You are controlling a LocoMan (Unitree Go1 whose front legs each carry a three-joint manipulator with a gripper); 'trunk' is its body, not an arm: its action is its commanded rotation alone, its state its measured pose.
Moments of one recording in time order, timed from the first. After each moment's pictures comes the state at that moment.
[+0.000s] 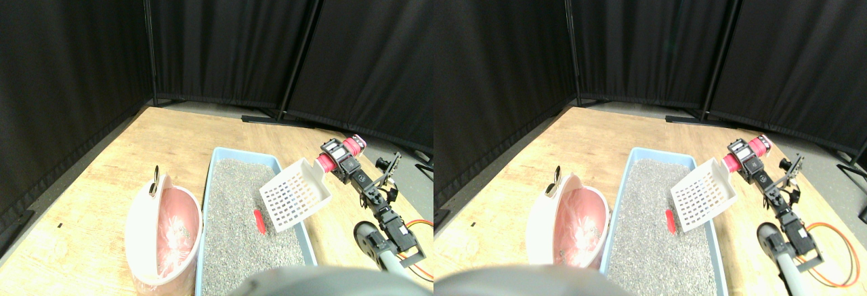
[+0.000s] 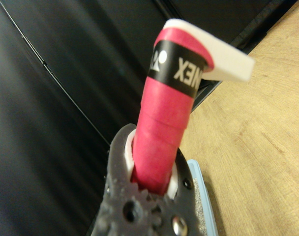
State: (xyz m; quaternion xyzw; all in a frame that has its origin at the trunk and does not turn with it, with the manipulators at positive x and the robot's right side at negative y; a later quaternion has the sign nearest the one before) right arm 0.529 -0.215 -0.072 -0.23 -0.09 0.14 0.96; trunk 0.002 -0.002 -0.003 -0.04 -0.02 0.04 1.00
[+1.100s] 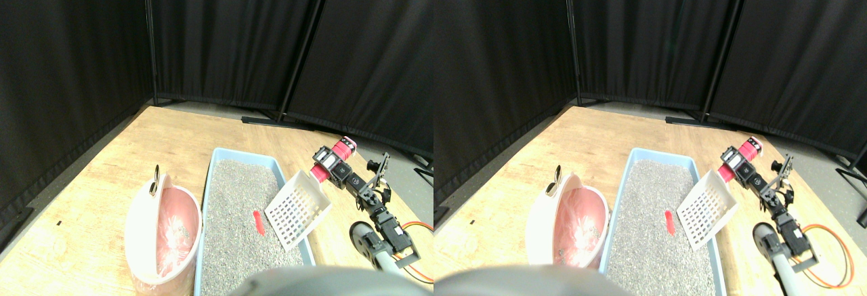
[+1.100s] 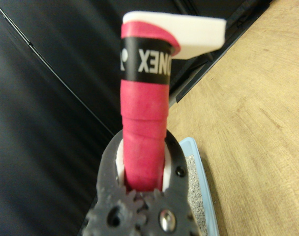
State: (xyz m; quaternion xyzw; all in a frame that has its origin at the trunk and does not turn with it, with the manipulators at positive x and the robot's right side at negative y) right arm 0.531 -0.203 -0.085 -0.35 -0.06 0.18 0.92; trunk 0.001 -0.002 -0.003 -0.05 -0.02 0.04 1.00
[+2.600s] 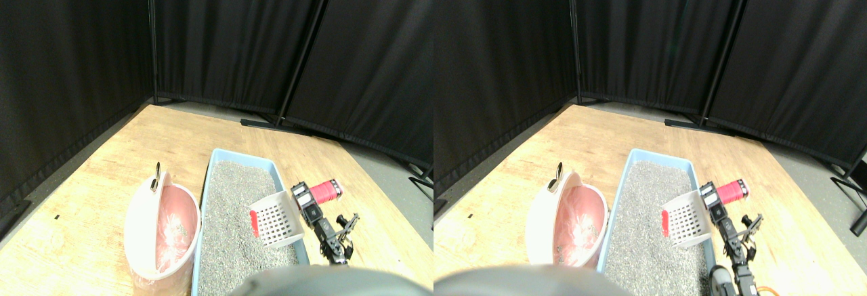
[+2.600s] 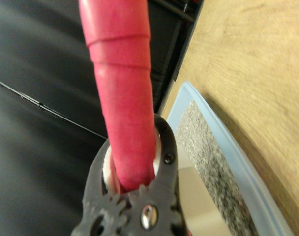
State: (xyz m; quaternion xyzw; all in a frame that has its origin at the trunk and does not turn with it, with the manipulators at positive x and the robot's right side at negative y) right arm 0.493 -0.150 -0.171 -0.28 -0.03 0.17 0.94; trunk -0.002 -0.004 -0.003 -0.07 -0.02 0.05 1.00
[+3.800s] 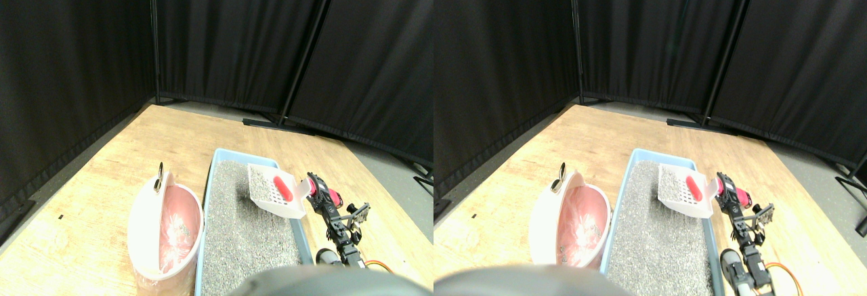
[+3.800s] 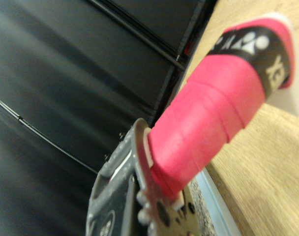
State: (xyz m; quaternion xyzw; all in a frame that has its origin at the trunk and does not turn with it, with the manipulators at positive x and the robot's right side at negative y) right arm 0.528 -0.195 -0.133 0.16 -0.04 0.05 0.99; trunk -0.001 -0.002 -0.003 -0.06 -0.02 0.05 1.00
